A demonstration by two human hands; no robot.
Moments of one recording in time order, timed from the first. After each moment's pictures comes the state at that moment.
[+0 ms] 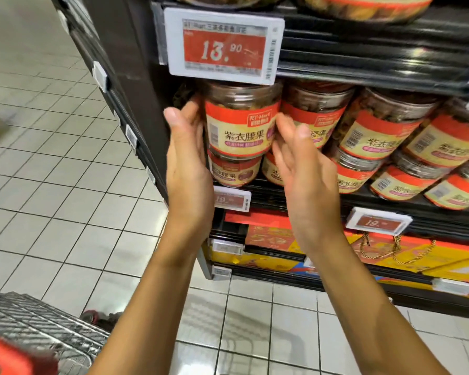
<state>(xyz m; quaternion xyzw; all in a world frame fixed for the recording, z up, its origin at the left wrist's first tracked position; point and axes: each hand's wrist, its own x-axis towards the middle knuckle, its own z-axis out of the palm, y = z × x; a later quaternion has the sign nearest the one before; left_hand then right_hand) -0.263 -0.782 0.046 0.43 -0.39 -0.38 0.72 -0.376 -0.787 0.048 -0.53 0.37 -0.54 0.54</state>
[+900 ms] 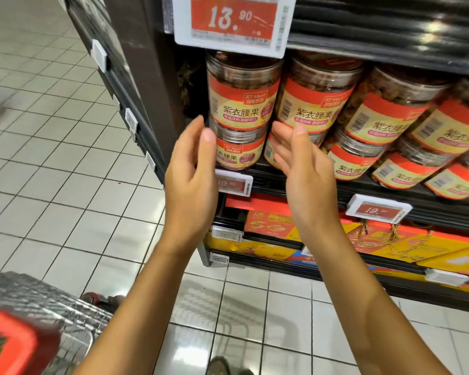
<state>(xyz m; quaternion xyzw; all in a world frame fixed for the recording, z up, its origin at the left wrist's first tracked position) -0.257 -0.756 0.017 0.56 -0.42 -0.32 0.64 -0.381 -0.788 0.027 -0.53 0.46 -0.51 0.49</state>
